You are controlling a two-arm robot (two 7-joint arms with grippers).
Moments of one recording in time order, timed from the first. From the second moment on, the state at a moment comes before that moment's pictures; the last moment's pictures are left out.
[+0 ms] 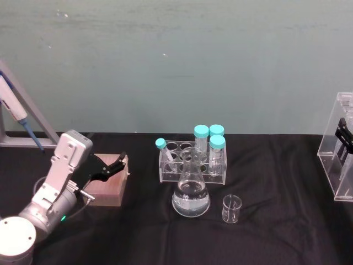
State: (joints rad) left arm -0.20 0.60 0.45 -1.41 -0.25 -0.12 0.03; right arm 0.26 0.13 0.06 -1.29 0.05 -0.17 0.10
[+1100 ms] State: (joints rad) left arm -0.20 0.60 0.45 -1.41 -0.25 -0.12 0.03; right arm 0.24 0.12 0.06 -1.37 -0.02 -0.24 0.07
